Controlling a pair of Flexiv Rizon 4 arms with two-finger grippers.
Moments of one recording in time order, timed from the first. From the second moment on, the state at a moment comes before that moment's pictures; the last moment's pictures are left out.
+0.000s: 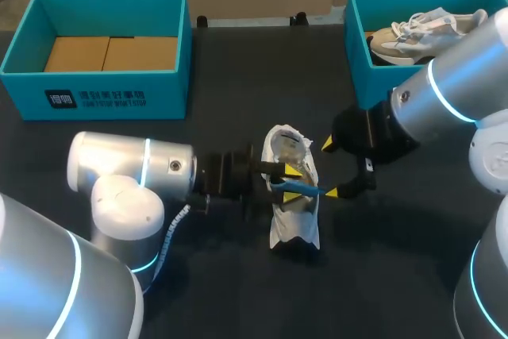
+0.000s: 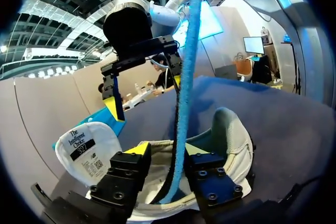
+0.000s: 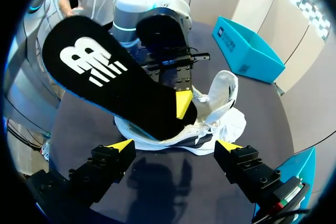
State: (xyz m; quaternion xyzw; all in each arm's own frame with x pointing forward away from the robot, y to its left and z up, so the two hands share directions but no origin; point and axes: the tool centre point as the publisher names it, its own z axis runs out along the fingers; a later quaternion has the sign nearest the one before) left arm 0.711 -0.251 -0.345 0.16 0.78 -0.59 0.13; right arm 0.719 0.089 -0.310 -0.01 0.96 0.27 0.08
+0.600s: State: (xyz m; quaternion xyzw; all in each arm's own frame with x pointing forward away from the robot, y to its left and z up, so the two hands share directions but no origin) left arm 0.702 -0.248 -0.328 0.15 0.77 -0.61 0.13; right arm 0.719 0.089 -0.310 -0.01 0.96 0.27 0.08
